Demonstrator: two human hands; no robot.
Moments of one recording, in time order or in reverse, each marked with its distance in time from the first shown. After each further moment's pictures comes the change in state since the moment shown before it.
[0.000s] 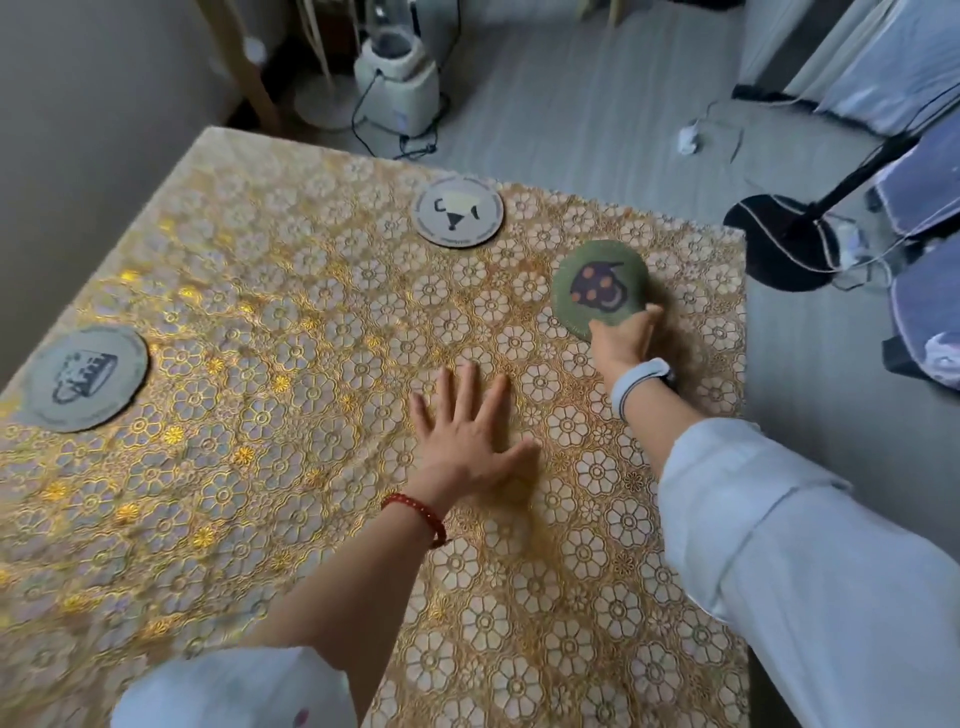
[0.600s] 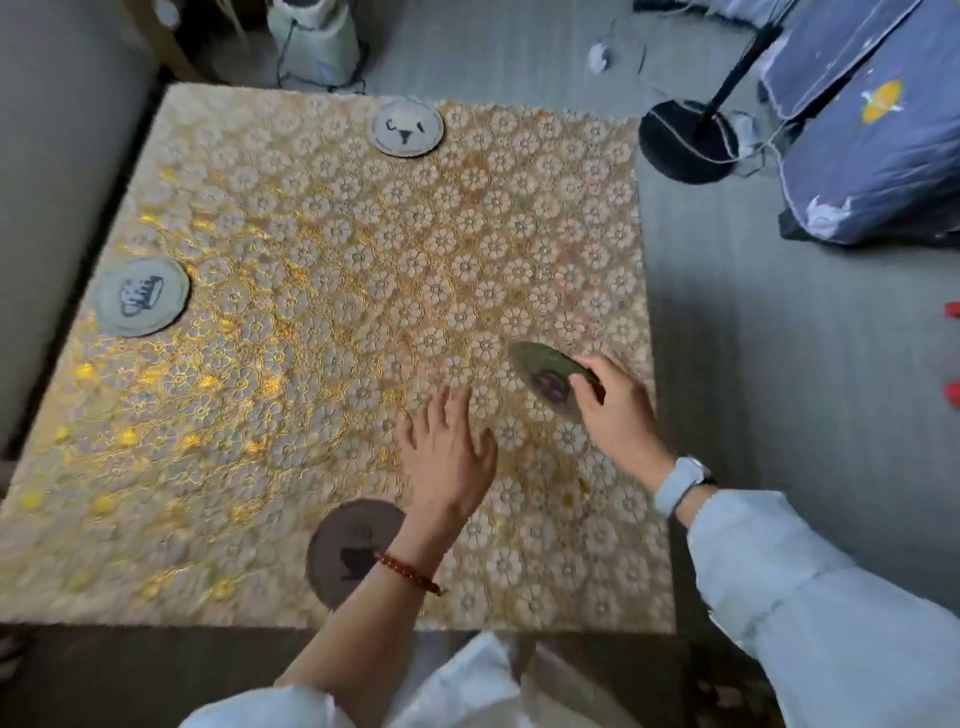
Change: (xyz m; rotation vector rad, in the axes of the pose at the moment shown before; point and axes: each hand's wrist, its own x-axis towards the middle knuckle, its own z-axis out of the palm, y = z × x) left_hand -0.254 0.016 0.016 -0.234 0.157 -0.019; right_hand -0.271 0.096 -0.159 -0.440 -0.167 -0.551
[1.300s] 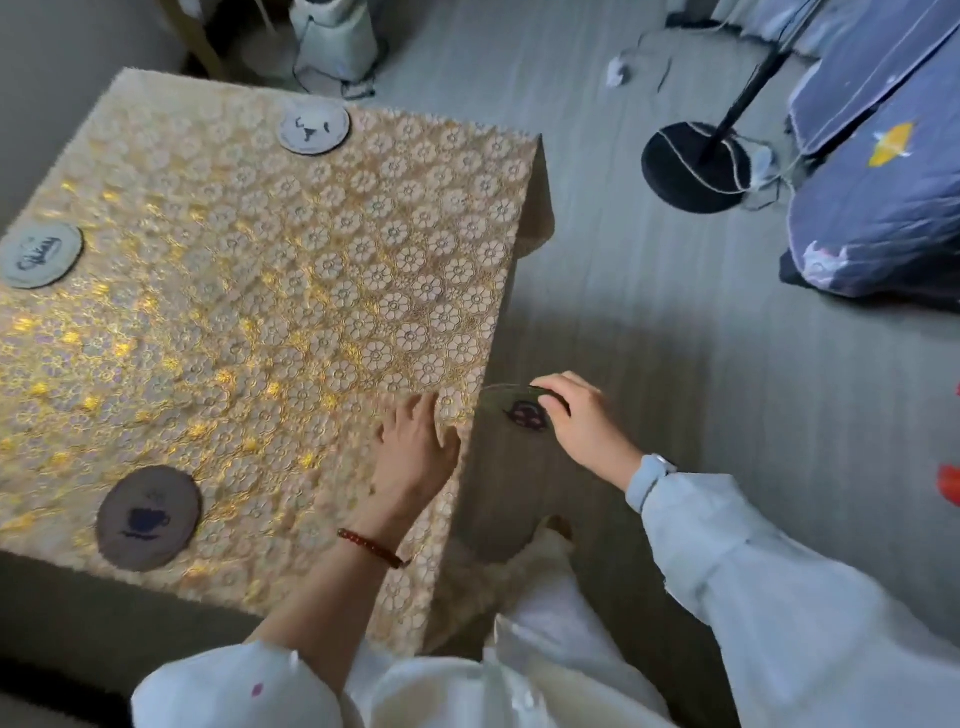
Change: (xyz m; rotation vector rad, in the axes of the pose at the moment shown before) left_hand 0.010 0.223 0.092 0.041 -0.003 -0.220; right_hand 0.048 0.167 -0.174 0.009 -0.323 -0.106
